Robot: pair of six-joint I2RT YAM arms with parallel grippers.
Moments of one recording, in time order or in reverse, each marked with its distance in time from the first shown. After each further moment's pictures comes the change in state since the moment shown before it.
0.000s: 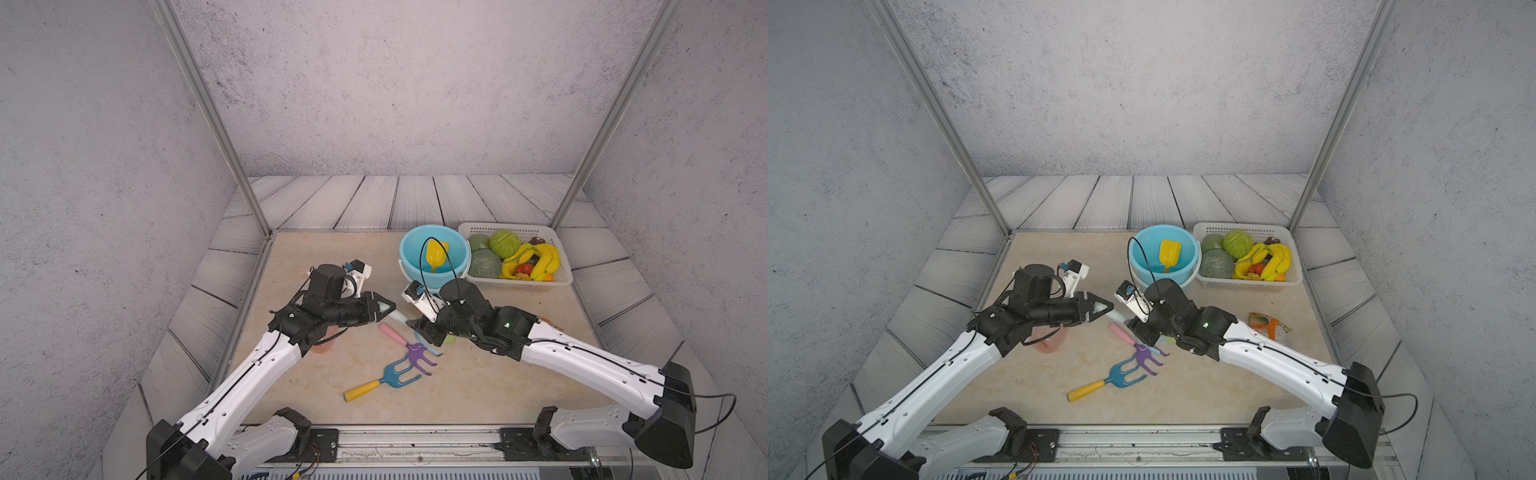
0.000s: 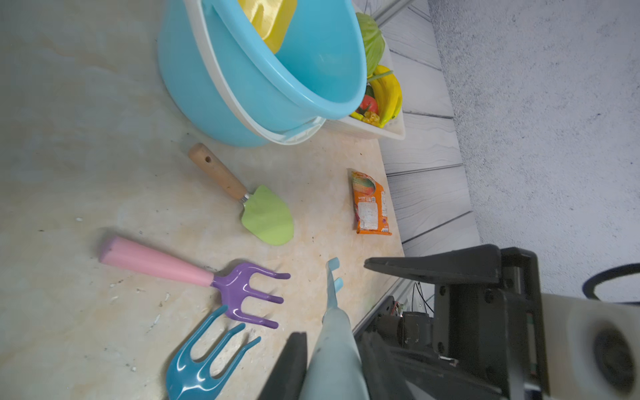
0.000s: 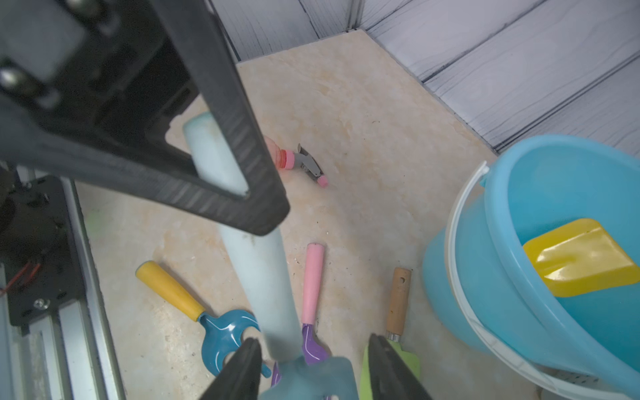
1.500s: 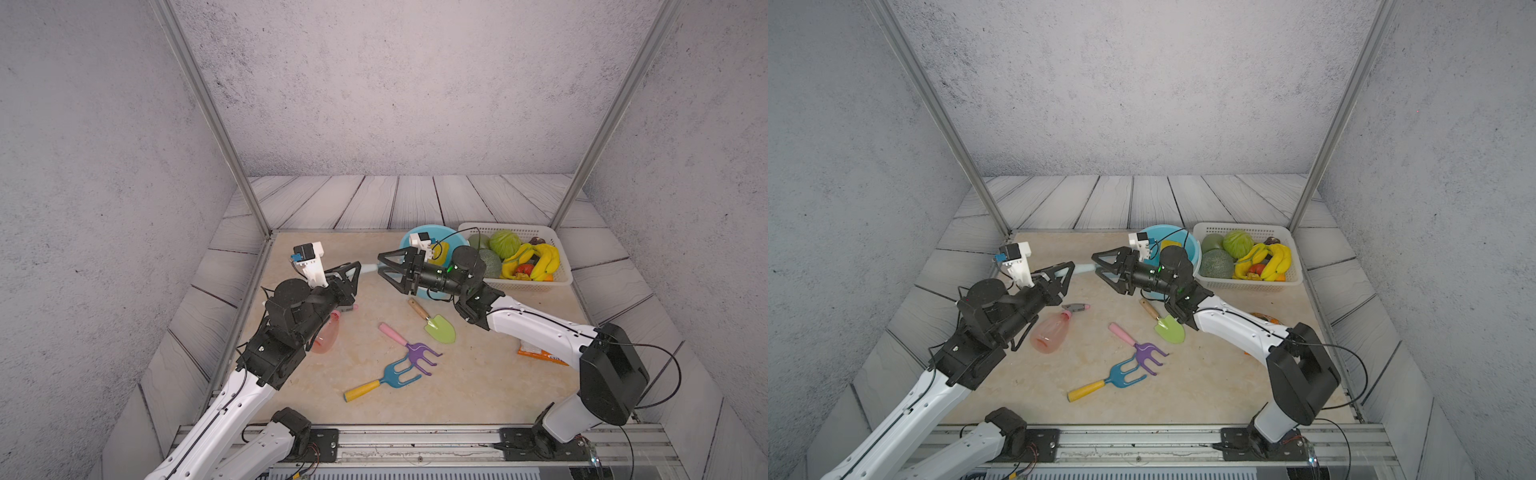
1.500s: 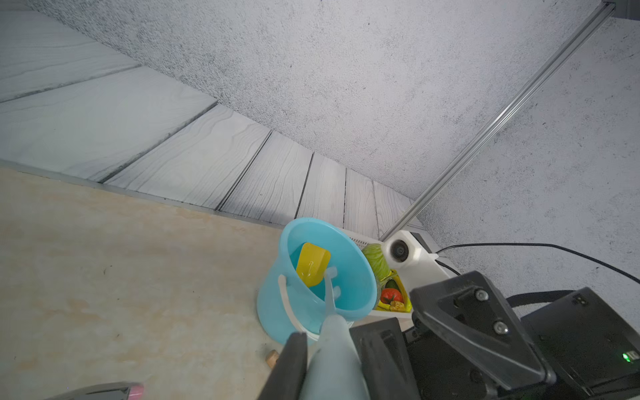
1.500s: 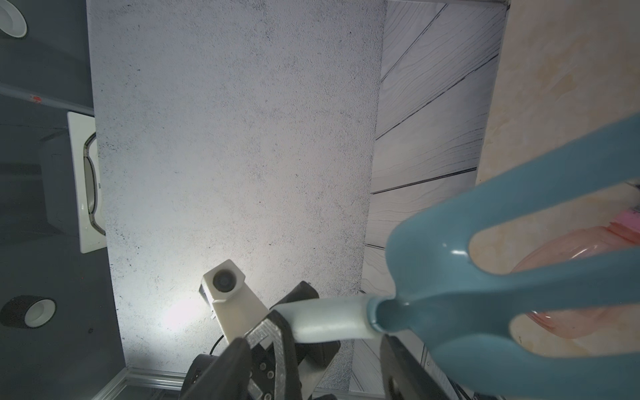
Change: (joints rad) left arm -0.023 -0.259 -0.069 0.323 -0.550 0.107; right arm -0.197 0.293 0.027 1.011 -0.605 1.626
